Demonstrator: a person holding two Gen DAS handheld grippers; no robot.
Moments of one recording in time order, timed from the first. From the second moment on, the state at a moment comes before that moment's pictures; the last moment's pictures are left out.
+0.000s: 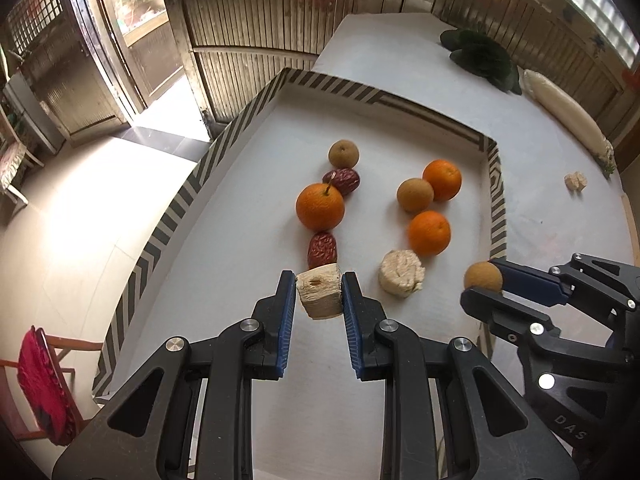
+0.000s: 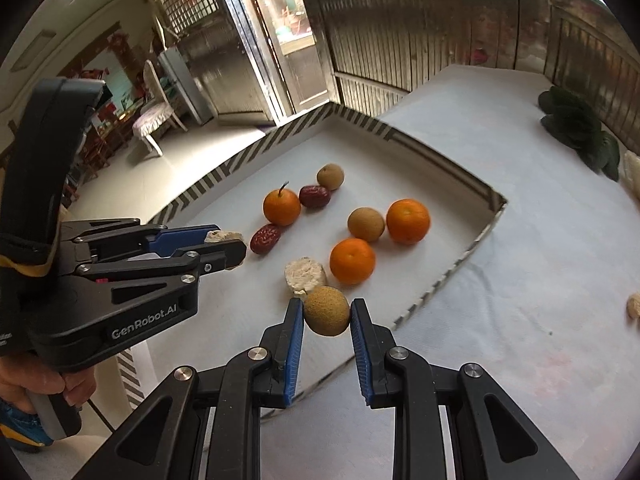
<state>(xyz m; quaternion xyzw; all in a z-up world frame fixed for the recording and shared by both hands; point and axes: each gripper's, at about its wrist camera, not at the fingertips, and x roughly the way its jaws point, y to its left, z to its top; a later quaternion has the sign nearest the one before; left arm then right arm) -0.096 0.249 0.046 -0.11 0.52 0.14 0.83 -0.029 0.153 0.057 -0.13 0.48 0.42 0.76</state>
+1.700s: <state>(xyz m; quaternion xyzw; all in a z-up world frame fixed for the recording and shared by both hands) -0.058 0.218 0.056 -0.09 0.51 0.15 0.84 -0.004 0.102 0.076 -0.11 0.47 0.37 0.80</state>
